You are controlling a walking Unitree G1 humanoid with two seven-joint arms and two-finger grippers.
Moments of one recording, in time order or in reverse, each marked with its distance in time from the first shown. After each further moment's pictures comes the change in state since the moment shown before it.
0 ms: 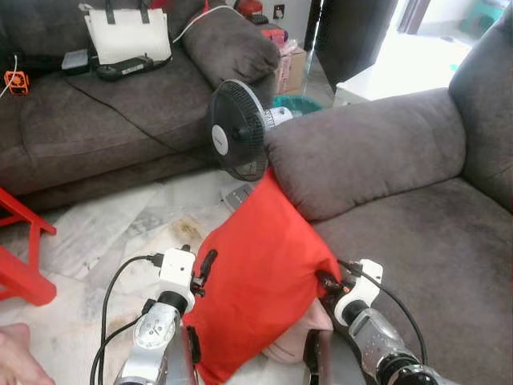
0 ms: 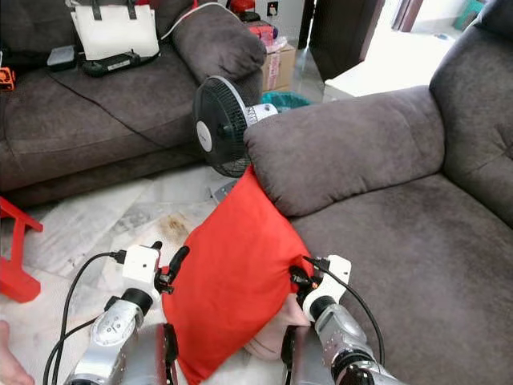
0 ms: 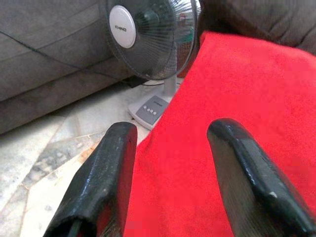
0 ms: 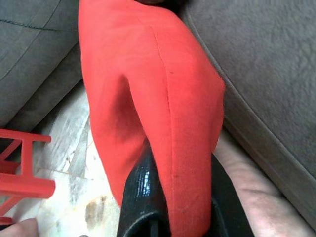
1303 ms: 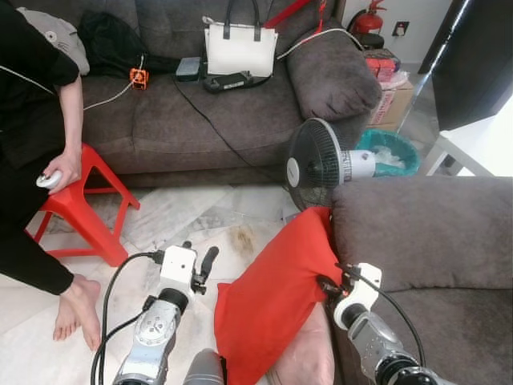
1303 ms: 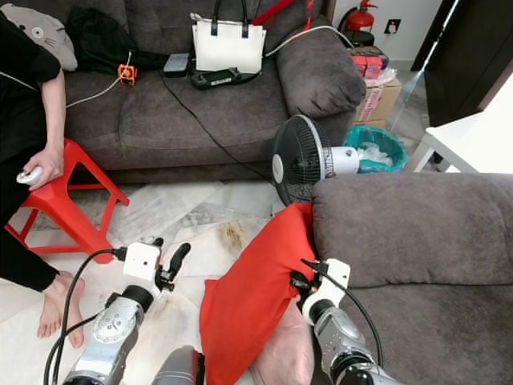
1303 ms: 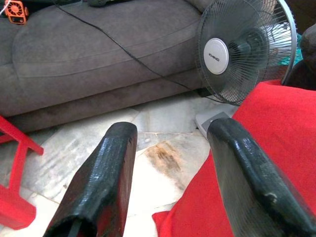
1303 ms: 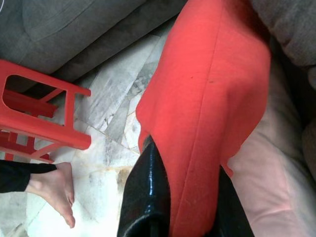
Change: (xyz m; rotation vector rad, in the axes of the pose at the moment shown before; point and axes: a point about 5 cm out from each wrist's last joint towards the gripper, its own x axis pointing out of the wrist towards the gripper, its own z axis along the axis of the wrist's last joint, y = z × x) left arm 0.002 0.000 0.002 0.007 -0.008 -0.009; right arm -0.001 -0.003 -0.004 -0.010 0.018 -0.049
